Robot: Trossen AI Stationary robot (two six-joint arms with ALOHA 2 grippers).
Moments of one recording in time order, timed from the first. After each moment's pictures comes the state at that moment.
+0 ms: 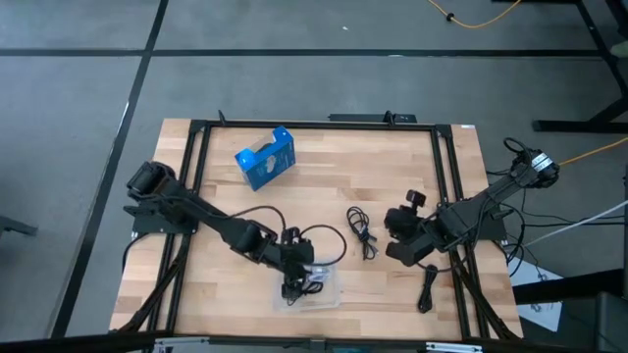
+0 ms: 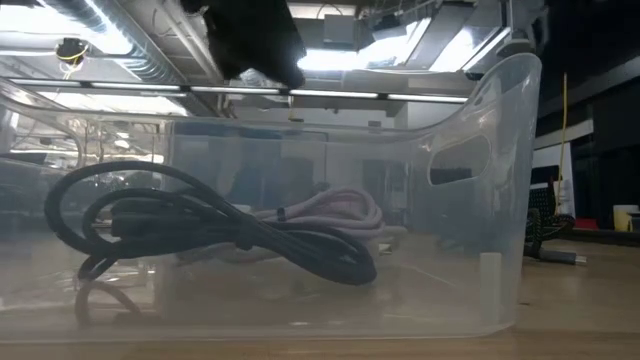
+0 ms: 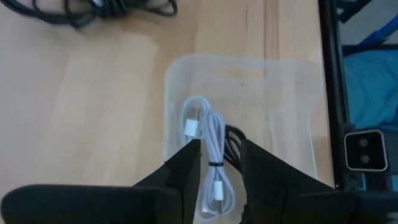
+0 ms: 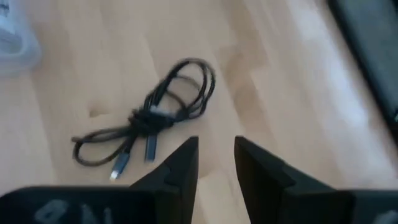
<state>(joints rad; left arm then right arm) -0.43 1.73 1.26 -0.37 -0.20 -0.53 0.57 1.32 1.04 -1.08 0.63 0.78</state>
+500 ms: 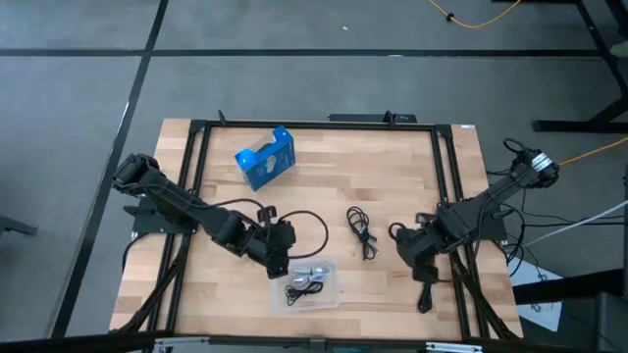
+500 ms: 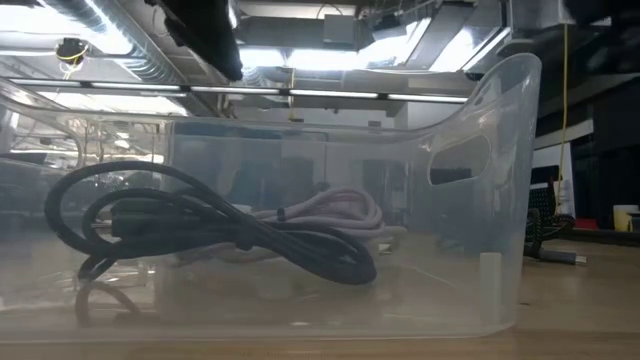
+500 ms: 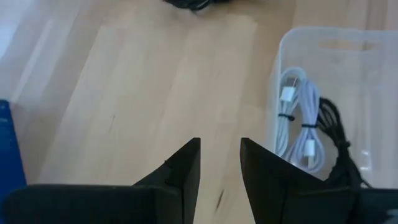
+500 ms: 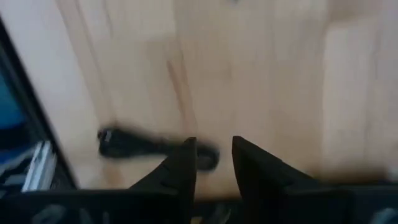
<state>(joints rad) -0.45 1.59 1.26 -0.72 -0.45 -0.60 0.58 1.32 1.05 -1.20 -0.09 0.77</state>
